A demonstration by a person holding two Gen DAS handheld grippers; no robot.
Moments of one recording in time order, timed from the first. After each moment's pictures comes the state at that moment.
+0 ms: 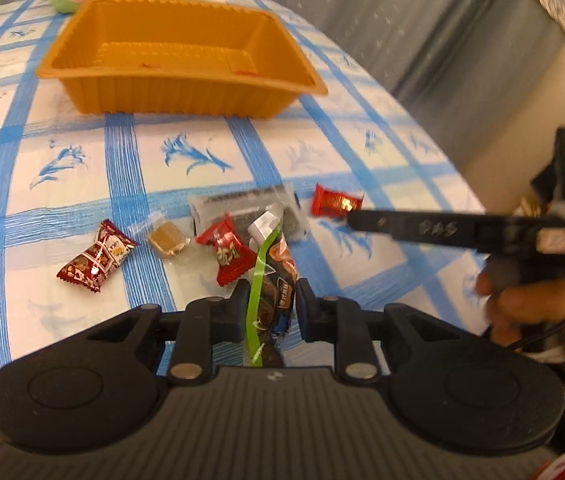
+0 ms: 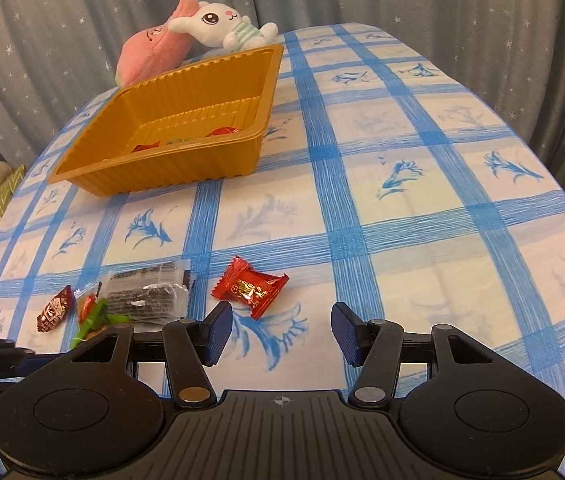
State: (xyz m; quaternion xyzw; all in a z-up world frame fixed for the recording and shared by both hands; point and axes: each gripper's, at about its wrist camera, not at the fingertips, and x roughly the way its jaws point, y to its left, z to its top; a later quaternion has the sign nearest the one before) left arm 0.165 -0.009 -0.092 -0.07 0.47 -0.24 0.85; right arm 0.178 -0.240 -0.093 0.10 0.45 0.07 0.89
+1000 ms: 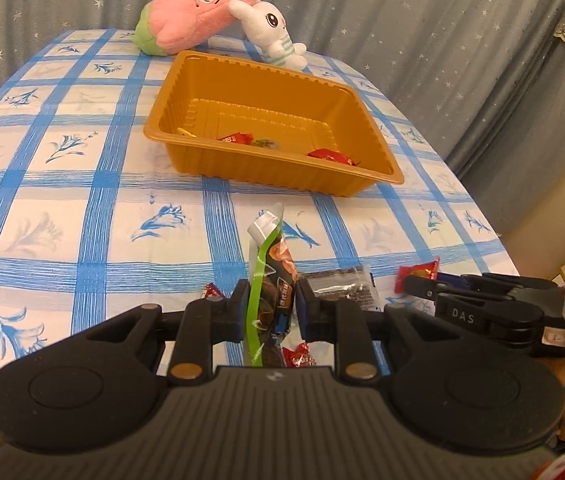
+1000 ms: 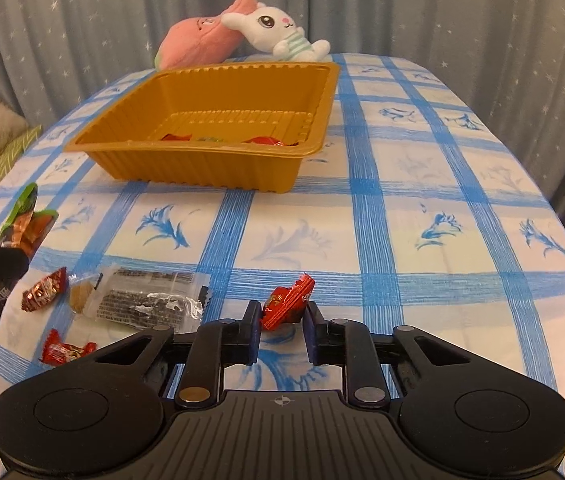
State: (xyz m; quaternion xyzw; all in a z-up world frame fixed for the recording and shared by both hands) left arm 0.179 0.037 -0.063 -0.09 0.42 -0.14 0.89; right arm 0.187 -0.213 -0.097 0.01 0.41 0.10 0.91
